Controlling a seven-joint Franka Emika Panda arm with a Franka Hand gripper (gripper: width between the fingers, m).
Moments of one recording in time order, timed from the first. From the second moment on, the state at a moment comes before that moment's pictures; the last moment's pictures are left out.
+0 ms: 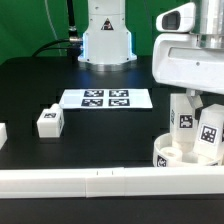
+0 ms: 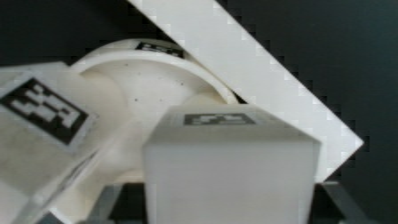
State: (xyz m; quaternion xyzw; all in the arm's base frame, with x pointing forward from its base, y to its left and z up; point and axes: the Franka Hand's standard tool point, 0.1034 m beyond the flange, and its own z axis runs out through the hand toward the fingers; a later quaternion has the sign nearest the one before) arm 0.624 0.119 0.073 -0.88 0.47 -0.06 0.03
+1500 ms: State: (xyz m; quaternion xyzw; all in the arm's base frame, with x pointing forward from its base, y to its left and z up) arm 0.626 0.120 0.073 -0.46 0.88 0.01 0.13
